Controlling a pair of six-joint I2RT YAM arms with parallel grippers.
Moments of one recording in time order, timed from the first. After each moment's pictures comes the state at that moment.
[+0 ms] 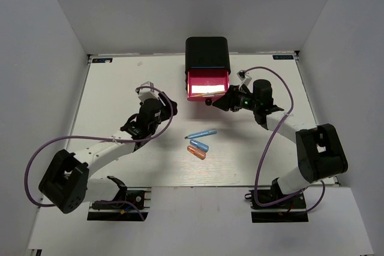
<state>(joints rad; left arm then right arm) -0.63 1.27 0.67 0.20 -0.38 -0.75 0.30 1.51 0.77 0.38 -0.67 0.46</state>
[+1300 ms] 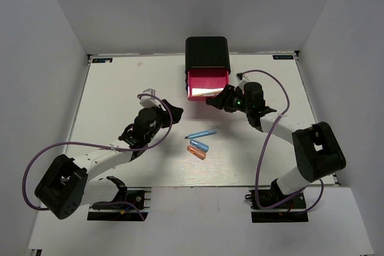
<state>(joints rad) -0.64 1.19 0.50 0.44 -0.20 -0.77 0.40 1.53 0.77 0.36 -0.41 0.67</state>
